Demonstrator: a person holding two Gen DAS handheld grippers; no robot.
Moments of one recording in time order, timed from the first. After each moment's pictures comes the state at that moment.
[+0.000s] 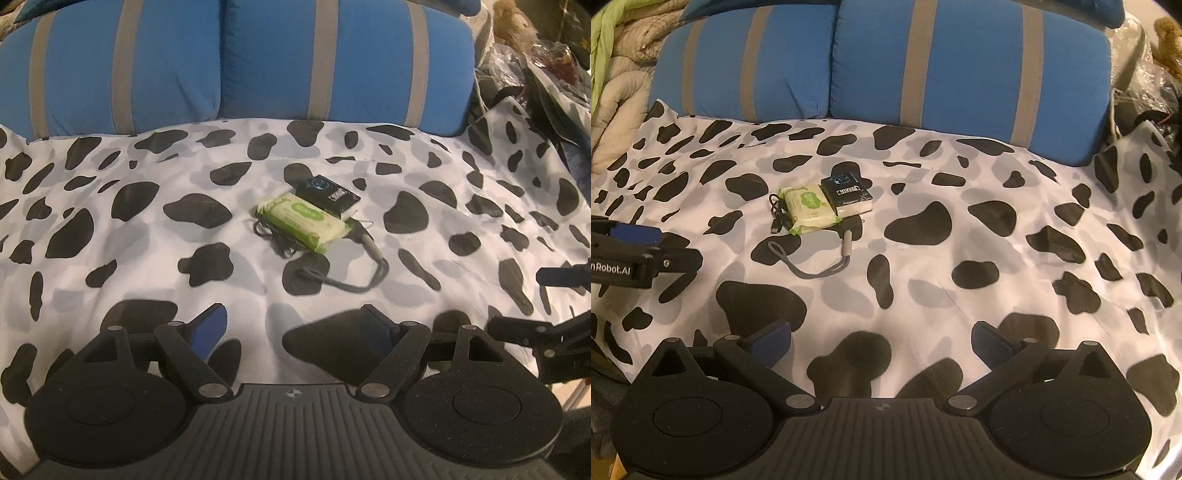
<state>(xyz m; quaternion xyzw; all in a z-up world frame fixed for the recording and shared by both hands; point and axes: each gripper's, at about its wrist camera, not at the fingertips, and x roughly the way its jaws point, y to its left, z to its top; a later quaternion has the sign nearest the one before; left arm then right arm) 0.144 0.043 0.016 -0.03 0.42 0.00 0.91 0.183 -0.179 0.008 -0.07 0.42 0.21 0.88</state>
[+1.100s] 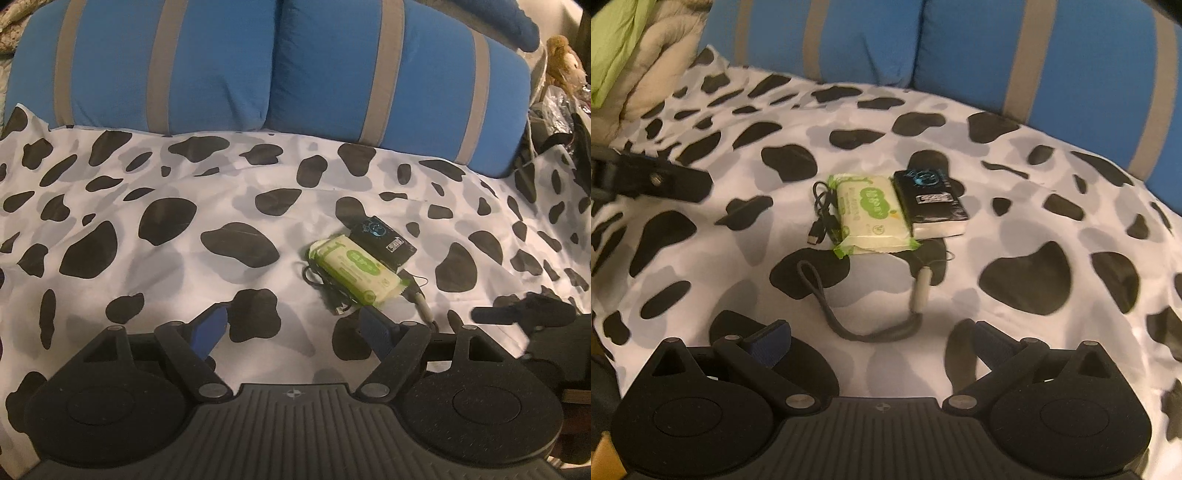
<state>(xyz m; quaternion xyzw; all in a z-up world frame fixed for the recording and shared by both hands) 0.191 0.085 0.022 -0.07 0.42 0.05 0.90 0.267 -0.090 -0.052 -0.13 0.44 0.32 0.83</state>
